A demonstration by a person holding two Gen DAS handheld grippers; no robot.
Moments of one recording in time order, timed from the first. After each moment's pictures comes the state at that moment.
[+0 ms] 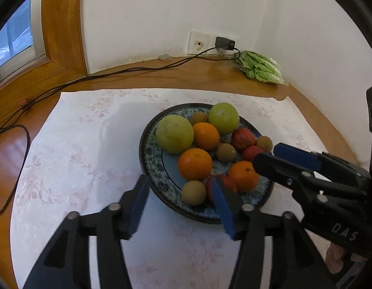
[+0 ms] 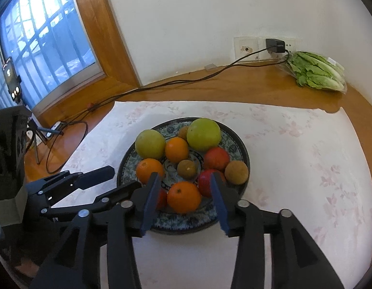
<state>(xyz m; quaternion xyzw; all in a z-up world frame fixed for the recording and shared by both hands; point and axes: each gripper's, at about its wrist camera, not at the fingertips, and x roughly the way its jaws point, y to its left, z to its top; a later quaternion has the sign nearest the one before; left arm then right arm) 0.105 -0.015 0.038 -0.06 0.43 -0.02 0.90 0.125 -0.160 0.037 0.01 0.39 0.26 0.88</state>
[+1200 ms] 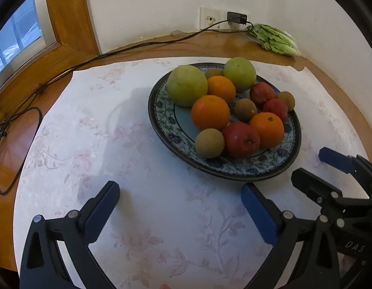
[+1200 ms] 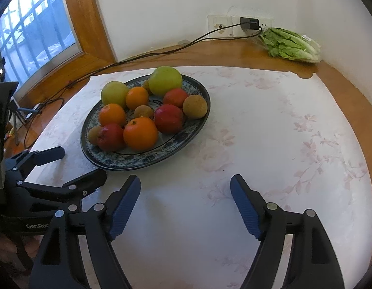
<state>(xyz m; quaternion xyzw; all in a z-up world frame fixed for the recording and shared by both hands) 0.089 -0.029 0.002 -0.01 0.47 0.04 0.88 0.096 -0.190 -0.008 -0.02 0.43 0.20 0.88</state>
